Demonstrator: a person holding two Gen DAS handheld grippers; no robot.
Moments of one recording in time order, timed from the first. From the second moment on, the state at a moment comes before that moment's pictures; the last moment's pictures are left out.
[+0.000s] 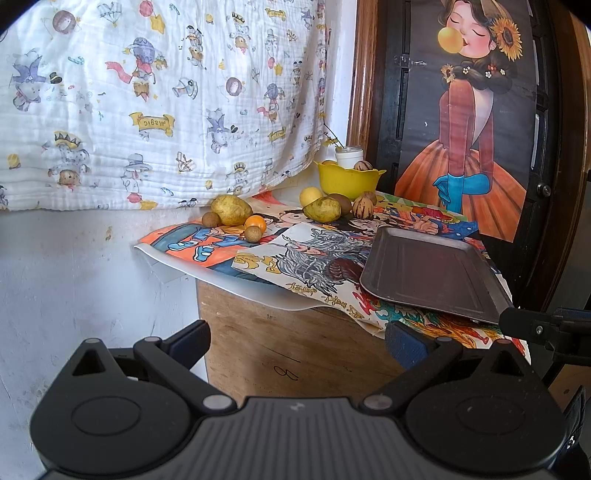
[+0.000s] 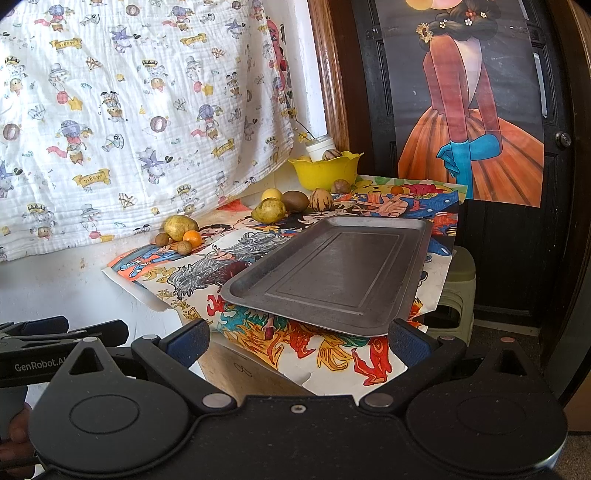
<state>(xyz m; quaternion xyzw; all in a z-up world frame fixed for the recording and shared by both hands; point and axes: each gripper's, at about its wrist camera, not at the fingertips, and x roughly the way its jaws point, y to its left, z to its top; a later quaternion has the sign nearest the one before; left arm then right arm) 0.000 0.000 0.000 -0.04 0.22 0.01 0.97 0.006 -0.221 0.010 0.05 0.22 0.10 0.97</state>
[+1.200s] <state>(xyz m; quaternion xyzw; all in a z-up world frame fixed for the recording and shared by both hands) 0.000 0.000 0.000 -0.04 0.22 0.01 0.97 0.006 -0.222 0.013 0.05 0.23 0.10 0.97</state>
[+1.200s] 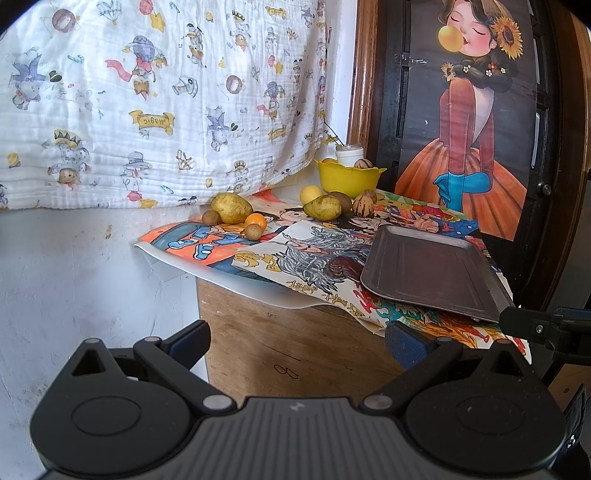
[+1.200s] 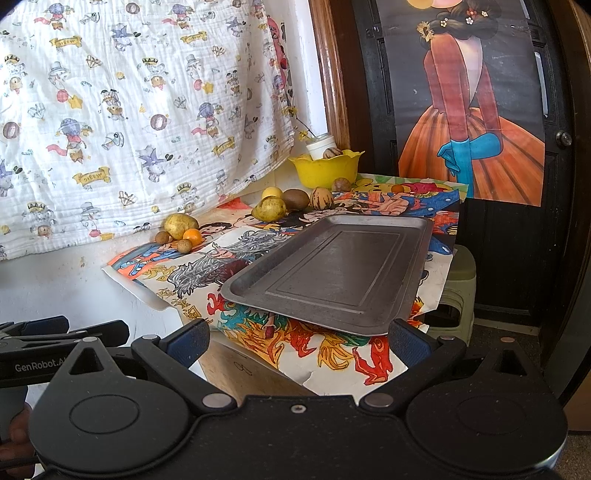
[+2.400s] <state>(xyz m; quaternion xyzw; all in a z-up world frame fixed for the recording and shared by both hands) 0.097 0.043 0.017 -0.07 0.25 0.06 0.96 0.121 -0.222 0.046 0.04 0.25 0.19 0.95</state>
